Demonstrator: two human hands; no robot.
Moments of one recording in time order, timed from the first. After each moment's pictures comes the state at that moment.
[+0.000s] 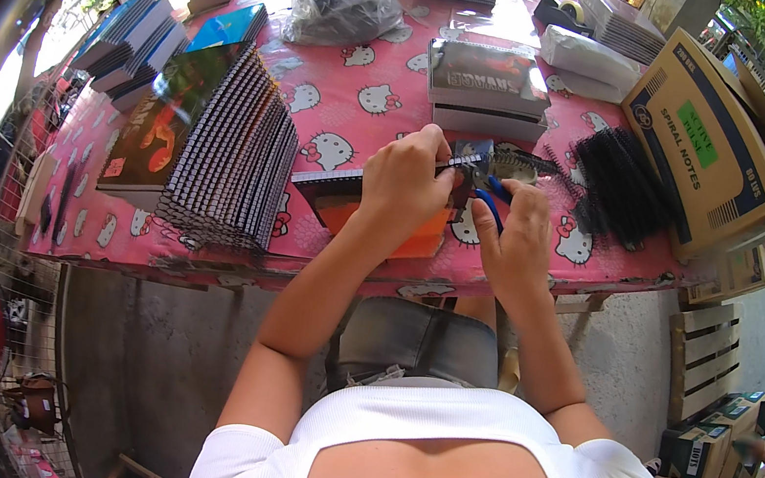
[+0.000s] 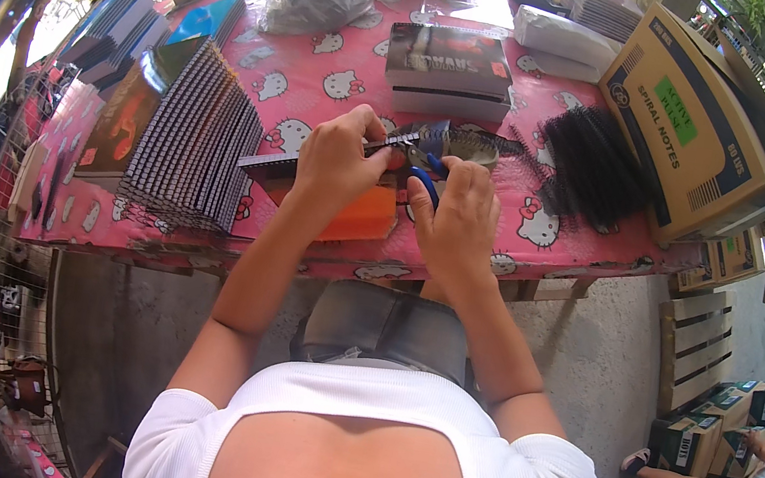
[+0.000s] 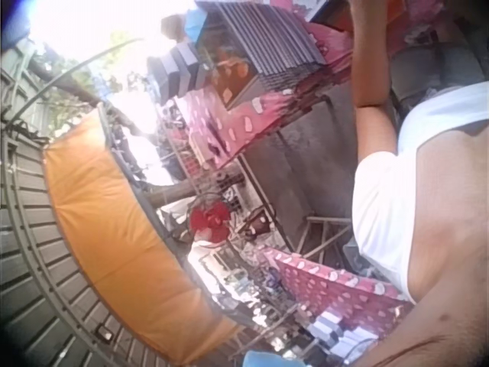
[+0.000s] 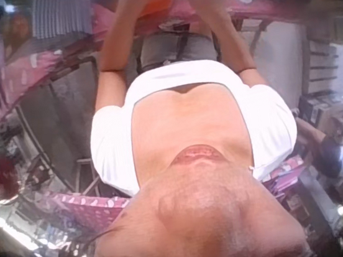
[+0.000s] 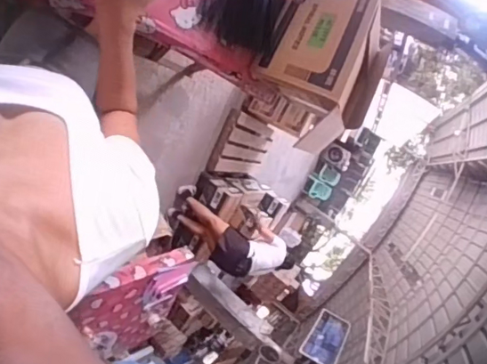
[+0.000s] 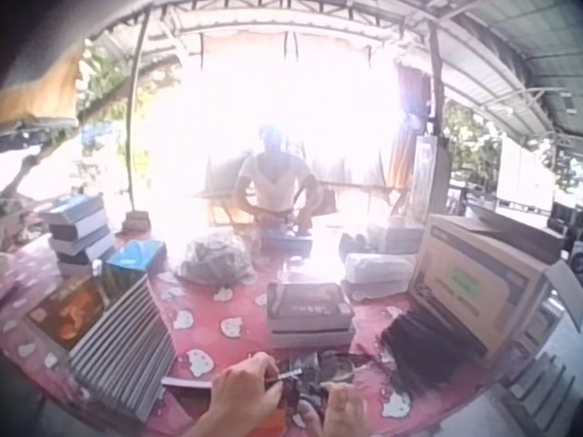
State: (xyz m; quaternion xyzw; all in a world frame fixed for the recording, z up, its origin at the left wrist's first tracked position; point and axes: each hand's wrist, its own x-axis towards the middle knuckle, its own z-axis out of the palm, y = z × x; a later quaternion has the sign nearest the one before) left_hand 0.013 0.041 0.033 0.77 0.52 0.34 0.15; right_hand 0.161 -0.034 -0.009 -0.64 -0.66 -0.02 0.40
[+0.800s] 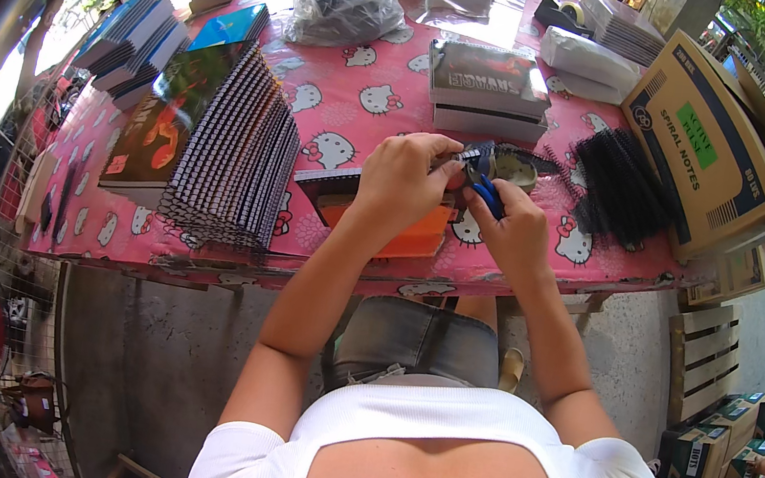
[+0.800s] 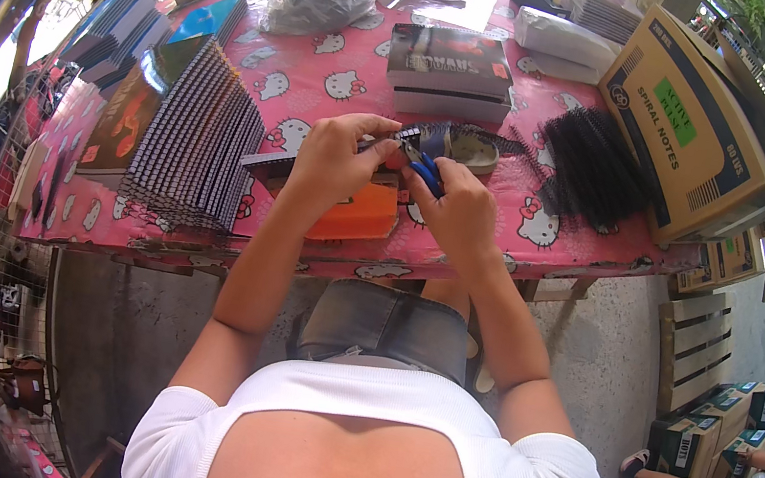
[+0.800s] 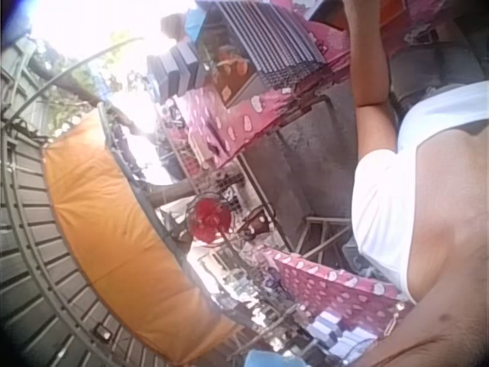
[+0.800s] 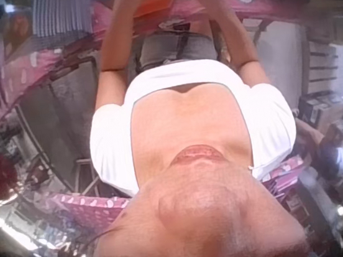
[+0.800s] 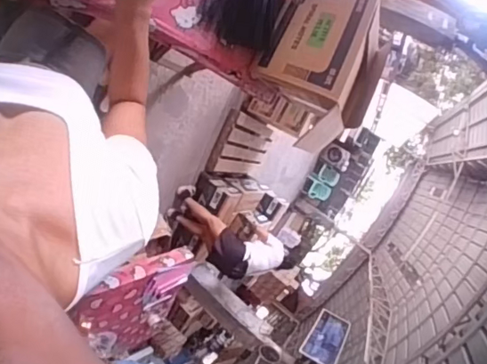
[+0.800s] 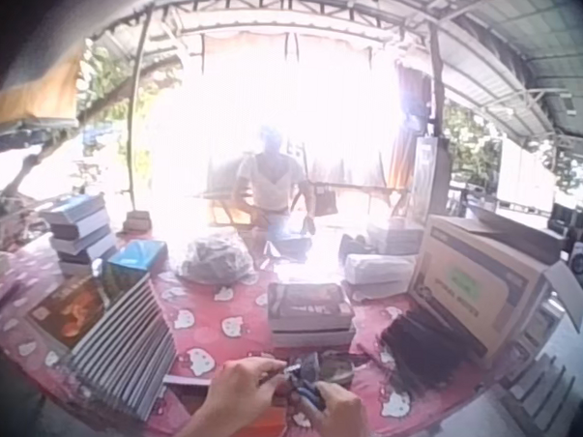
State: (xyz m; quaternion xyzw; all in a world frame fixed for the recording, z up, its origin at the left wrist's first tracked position) left_hand 0.002 0.047 0.027 0.79 0.44 0.38 0.21; right_hand 0.170 -0.011 -0.019 -0.61 -0.66 0.05 0.43
